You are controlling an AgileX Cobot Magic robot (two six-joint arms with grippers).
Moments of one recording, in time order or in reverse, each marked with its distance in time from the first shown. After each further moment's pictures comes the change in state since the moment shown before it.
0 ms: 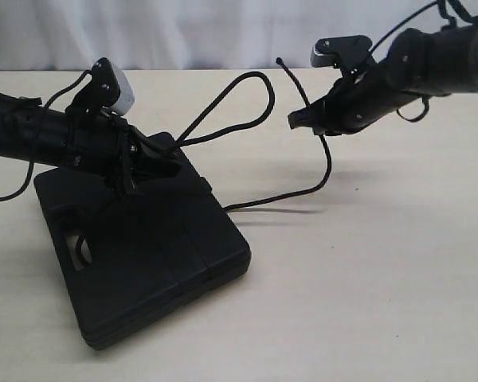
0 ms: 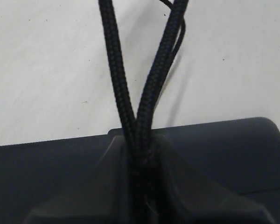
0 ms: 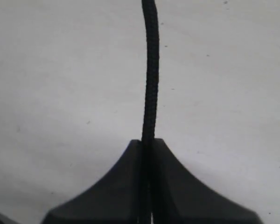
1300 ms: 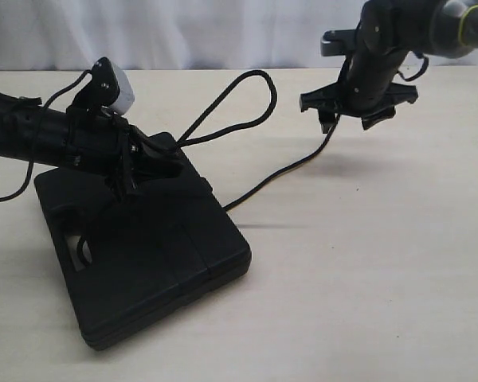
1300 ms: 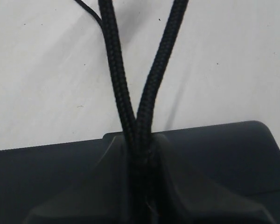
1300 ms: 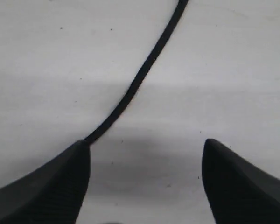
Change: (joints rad) left arm 0.000 0.000 0.000 -0.002 0.020 0.000; right arm 0.000 0.214 -0.431 -0.515 0.493 0.648
